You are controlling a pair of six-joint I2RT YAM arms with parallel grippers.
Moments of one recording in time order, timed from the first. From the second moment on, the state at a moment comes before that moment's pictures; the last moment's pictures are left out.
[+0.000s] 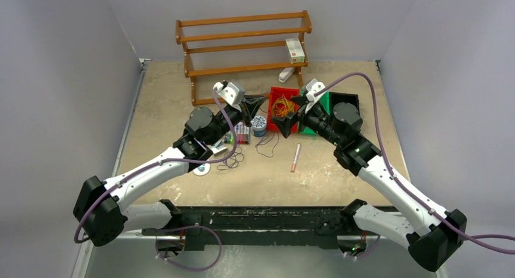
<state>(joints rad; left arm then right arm) -0.77 1.19 0.85 0.55 0.05 -0.09 0.60 0.98 0.89 0.04 -0.21 0.01</state>
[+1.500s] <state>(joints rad) -0.77 1.08 0.74 0.53 -0.08 -0.17 0.52 1.03 0.95 0.08 0.26 0.12</state>
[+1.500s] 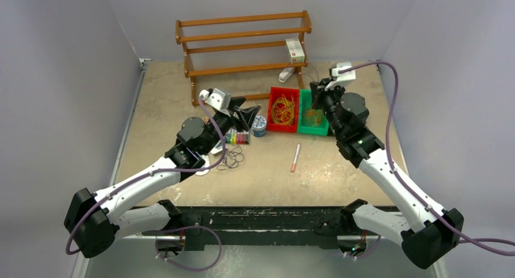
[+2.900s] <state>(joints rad) -0.77 1.15 0.80 0.10 -0.40 -0.44 -0.01 1.33 0.83 0.29 0.54 0.18</state>
